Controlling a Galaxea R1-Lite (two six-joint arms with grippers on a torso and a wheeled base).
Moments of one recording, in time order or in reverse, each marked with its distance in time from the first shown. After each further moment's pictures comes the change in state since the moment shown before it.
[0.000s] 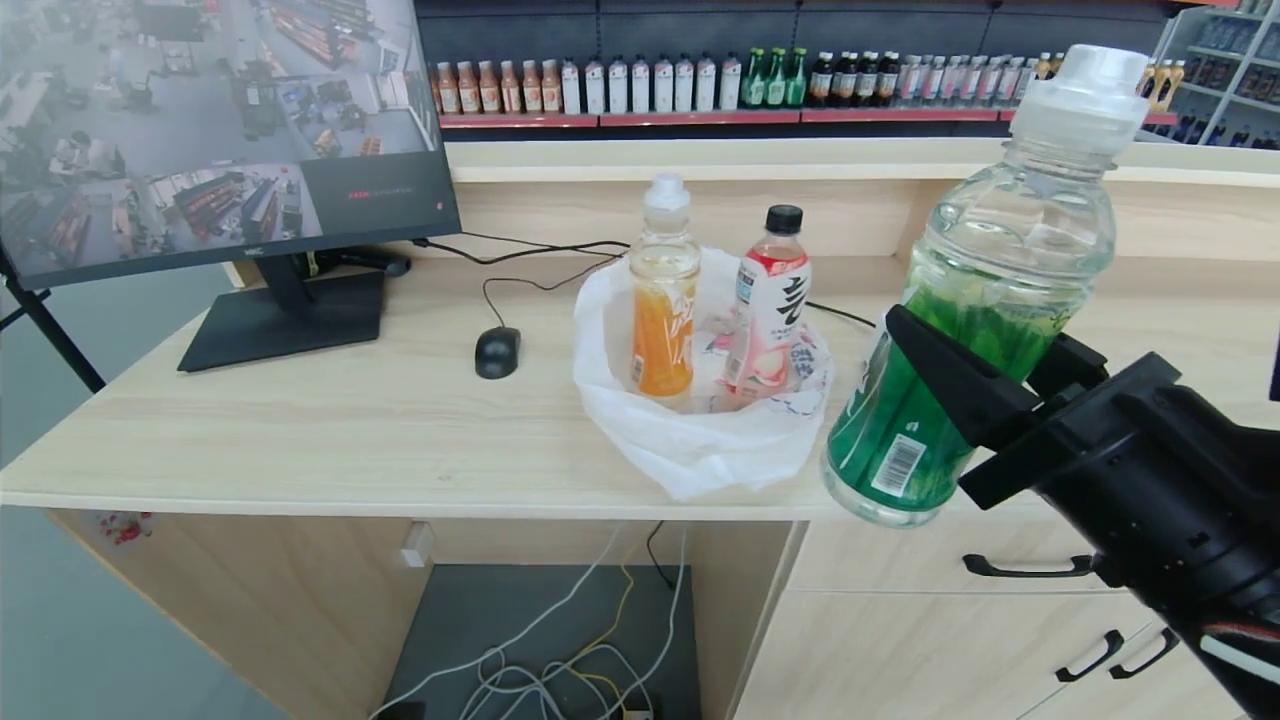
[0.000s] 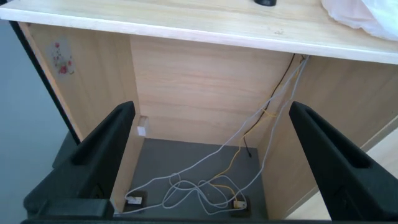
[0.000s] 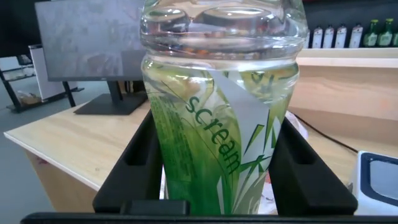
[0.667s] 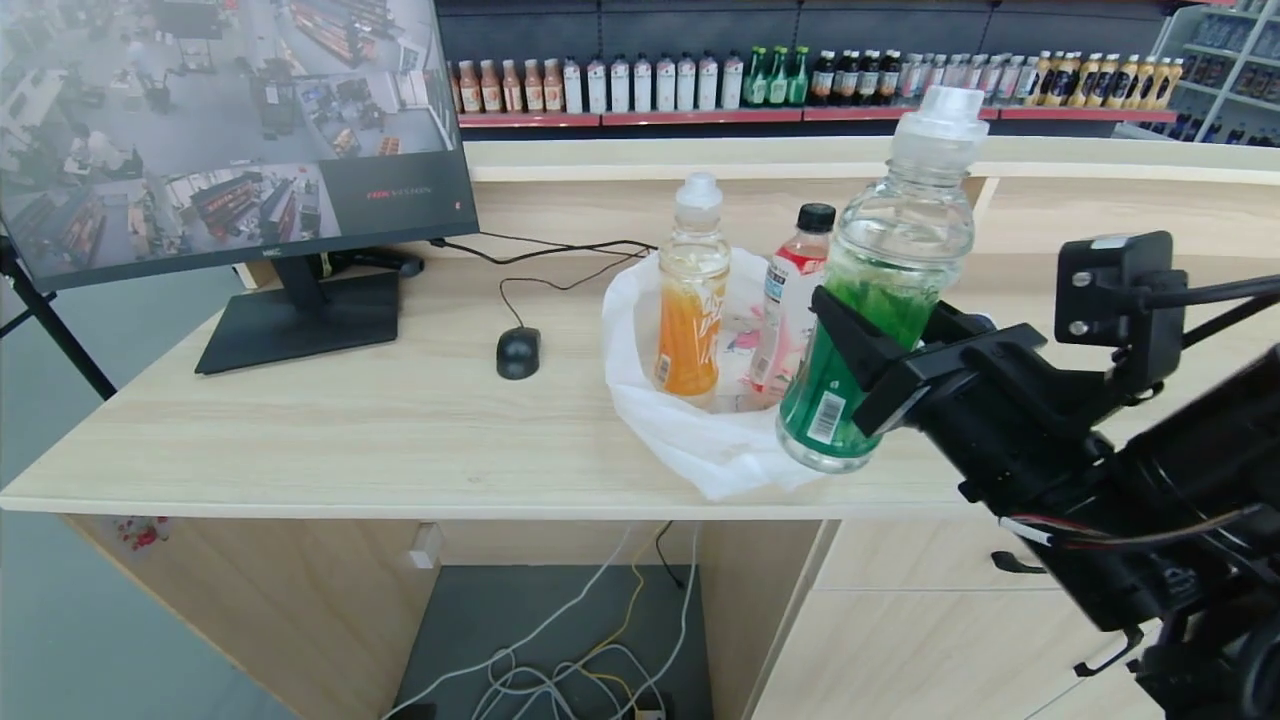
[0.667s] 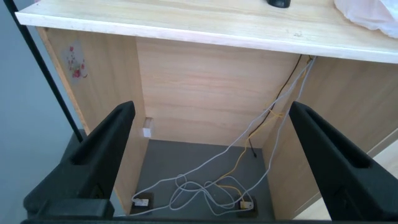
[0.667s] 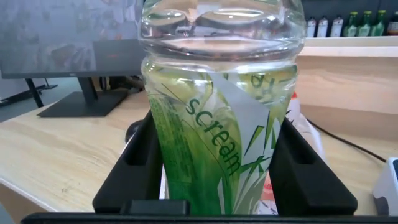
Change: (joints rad) left arm 0.000 0.000 0.000 0.000 0.000 0.003; right arm -0.059 0.201 -0.178 -0.001 -0.003 0.000
